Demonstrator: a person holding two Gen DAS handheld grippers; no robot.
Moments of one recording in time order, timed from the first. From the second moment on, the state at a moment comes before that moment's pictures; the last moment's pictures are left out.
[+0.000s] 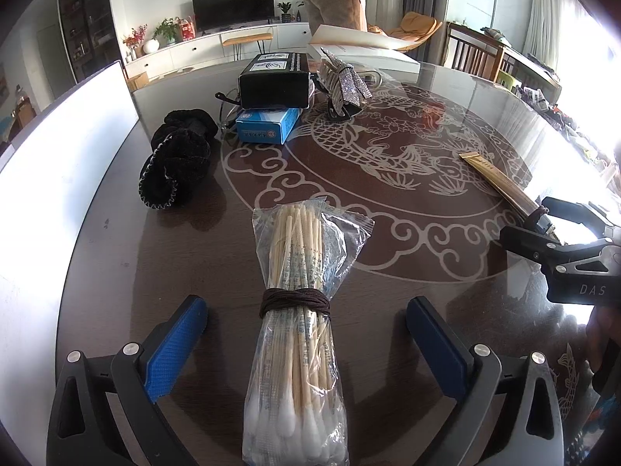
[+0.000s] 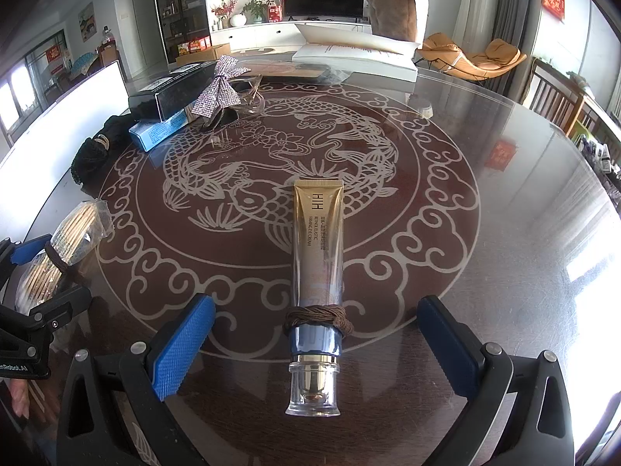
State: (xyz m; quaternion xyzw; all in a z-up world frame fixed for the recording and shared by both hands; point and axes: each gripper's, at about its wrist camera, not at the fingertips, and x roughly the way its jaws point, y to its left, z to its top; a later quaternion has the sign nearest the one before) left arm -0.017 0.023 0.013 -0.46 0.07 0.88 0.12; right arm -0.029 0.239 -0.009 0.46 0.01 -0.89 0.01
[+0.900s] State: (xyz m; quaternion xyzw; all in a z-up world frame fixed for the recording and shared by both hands) left arm 0.056 -0.075 0.121 -0.38 -0.07 0.91 0.16; right arm -0.012 0.216 0.050 0.49 -0.30 -0.79 0.21
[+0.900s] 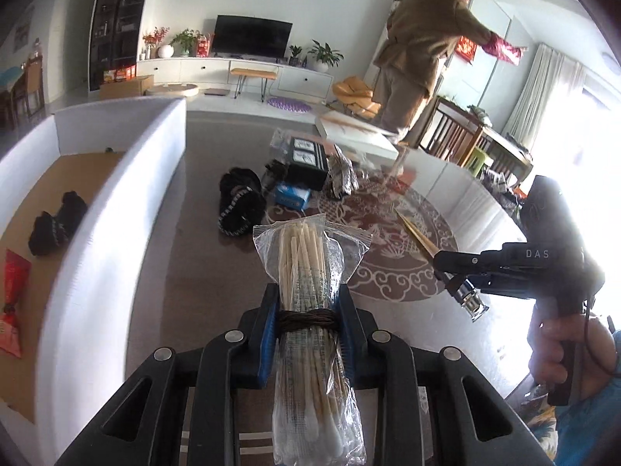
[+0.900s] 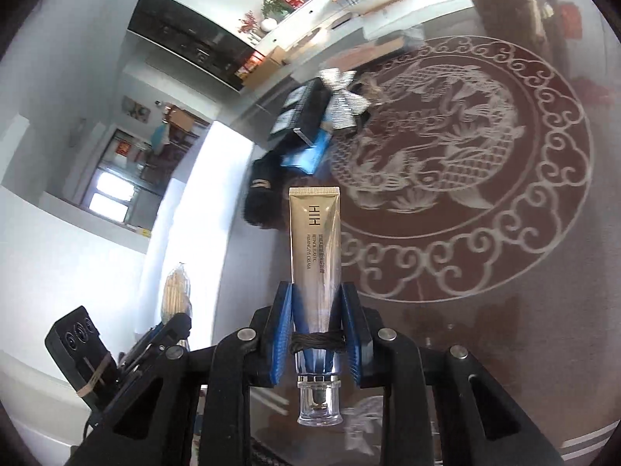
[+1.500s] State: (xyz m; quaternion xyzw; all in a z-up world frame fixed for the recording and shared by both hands) left arm 0.042 -0.344 0.096 -0.47 -0.06 0.86 -0.19; right arm -0.040 -0.169 0.108 0.50 -0.09 -0.76 0.40
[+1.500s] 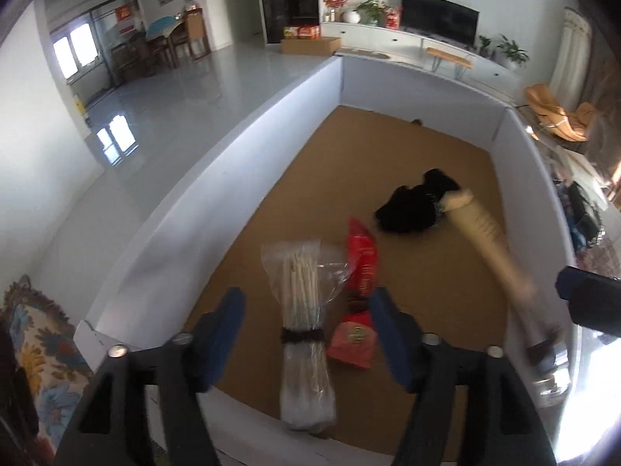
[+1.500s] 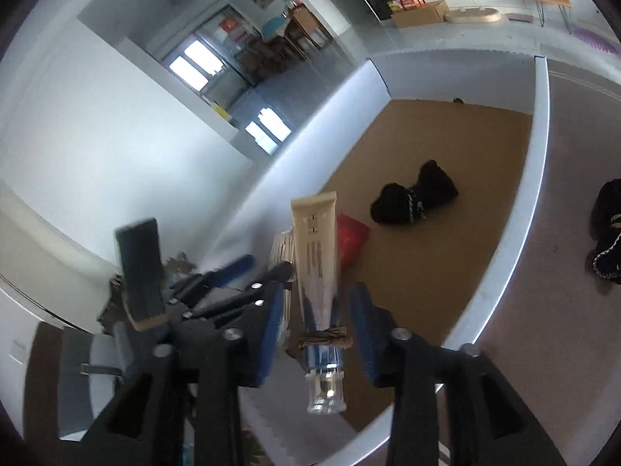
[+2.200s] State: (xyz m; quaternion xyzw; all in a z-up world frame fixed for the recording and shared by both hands) left arm 0.103 -0.160 0.184 -0.32 -0.05 0.95 0.04; right arm 0.000 0.176 0.004 0.44 0.07 -0.89 0.03
